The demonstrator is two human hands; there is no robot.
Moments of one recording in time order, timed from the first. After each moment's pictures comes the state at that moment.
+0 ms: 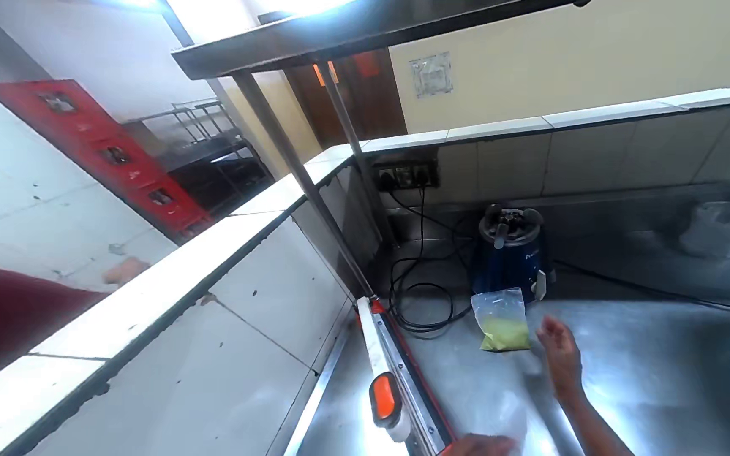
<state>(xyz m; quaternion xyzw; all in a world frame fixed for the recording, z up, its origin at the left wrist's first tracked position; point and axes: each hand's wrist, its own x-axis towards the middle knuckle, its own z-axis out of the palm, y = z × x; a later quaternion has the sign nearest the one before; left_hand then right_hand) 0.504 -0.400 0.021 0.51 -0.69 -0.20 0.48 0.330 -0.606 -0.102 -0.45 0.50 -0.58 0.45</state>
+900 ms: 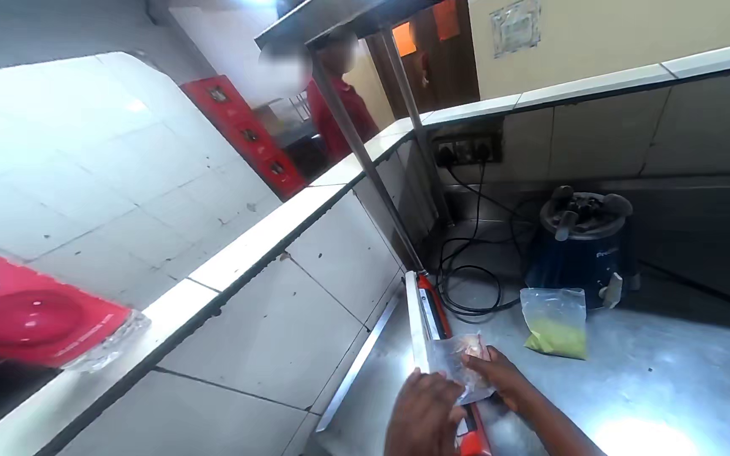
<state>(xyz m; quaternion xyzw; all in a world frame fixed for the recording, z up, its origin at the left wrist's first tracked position) 0.552 -0.407 0.022 0.67 -0.68 0.08 0.30 0.464 -0.581 -0.100 -0.46 0.39 -0.16 0.78</state>
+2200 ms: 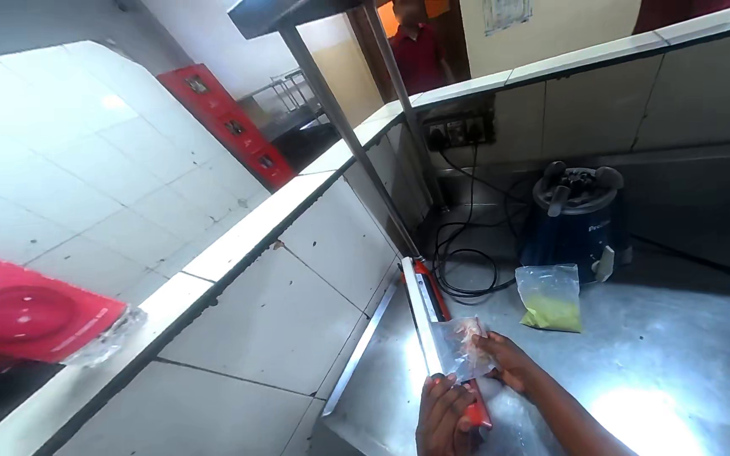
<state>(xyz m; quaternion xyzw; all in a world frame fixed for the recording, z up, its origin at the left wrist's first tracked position) 0.546 -0.398 -0.078 0.59 -0.66 0.12 0.45 0.451 -0.578 -0.106 -0.35 0.37 -0.16 0.85</state>
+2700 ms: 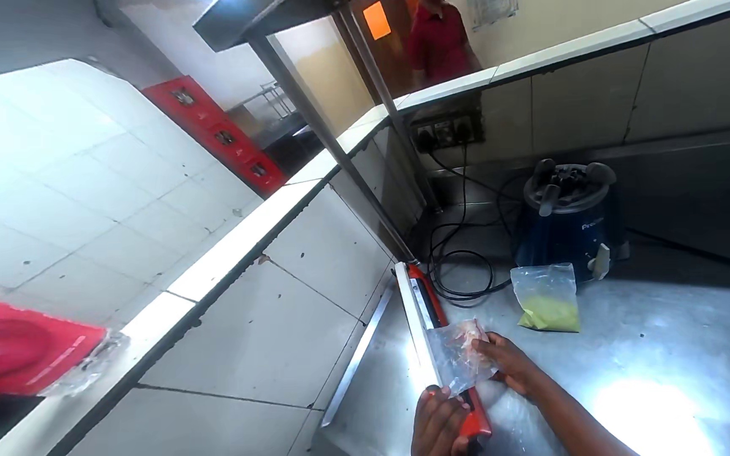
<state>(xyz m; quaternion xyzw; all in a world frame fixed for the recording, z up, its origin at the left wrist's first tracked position) 0.556 -0.396 -0.087 0.57 -0.70 0.14 0.42 0.444 -0.583 -0.112 -0.37 0.36 -0.17 0.84</state>
